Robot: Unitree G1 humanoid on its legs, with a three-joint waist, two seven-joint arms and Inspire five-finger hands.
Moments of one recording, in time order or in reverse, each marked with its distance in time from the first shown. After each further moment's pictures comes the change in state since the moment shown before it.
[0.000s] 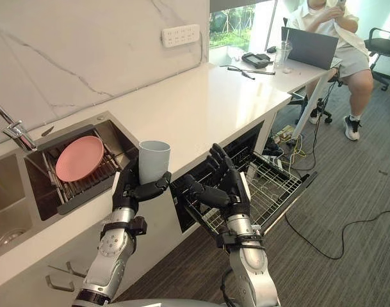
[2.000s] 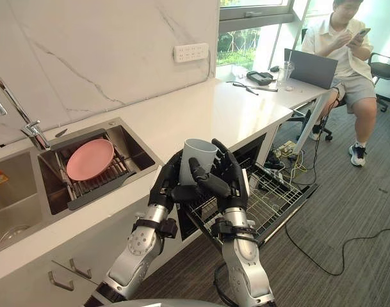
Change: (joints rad) left arm -0.080 -0.011 -0.310 -0.050 -0.042 0.009 0.009; right arm -0.086 0.002 0.049 0.066 0.103 -0.049 -0.143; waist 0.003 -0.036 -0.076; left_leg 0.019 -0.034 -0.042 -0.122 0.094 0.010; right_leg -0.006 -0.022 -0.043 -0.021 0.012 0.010
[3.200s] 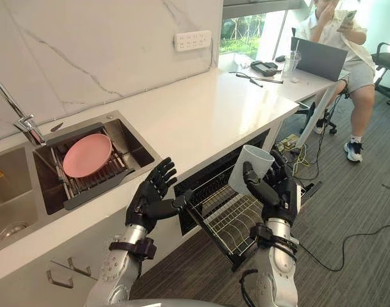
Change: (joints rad) left arm 0.306 0.000 0.174 -0.108 -0.137 -0.011 -0.239; right arm 0.104 0.059 -0.400 -0.012 -0.080 0.032 0.019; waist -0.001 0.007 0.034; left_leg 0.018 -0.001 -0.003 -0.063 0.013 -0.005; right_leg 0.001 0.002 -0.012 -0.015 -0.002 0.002
